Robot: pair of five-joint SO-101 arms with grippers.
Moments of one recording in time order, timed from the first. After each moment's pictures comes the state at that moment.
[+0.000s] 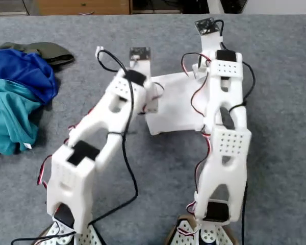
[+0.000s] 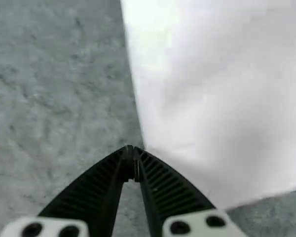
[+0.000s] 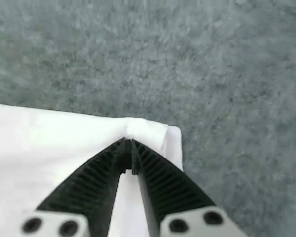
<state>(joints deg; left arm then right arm) 25.1 23.9 -10.9 68.1 17.5 2.5 55.6 -49.2 68.8 12.7</state>
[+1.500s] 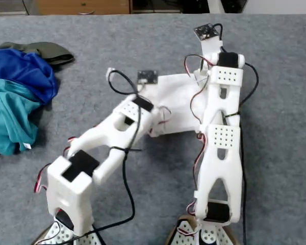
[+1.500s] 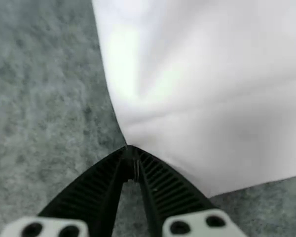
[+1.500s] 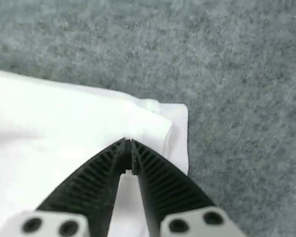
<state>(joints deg) 29.1 16.6 9.9 51.3 22.2 3.6 78.7 -93.3 93.8 17.4</state>
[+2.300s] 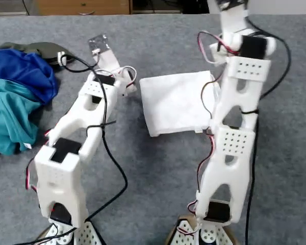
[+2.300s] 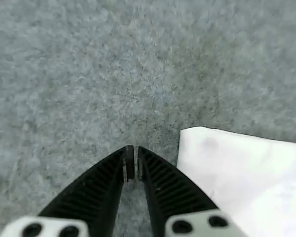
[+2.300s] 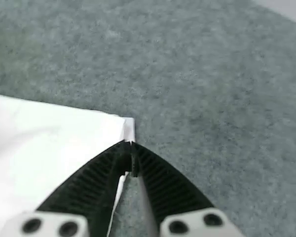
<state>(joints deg) 12.0 24.6 -0.8 36.0 23.2 6.1 52.3 -92.3 101.3 16.5</state>
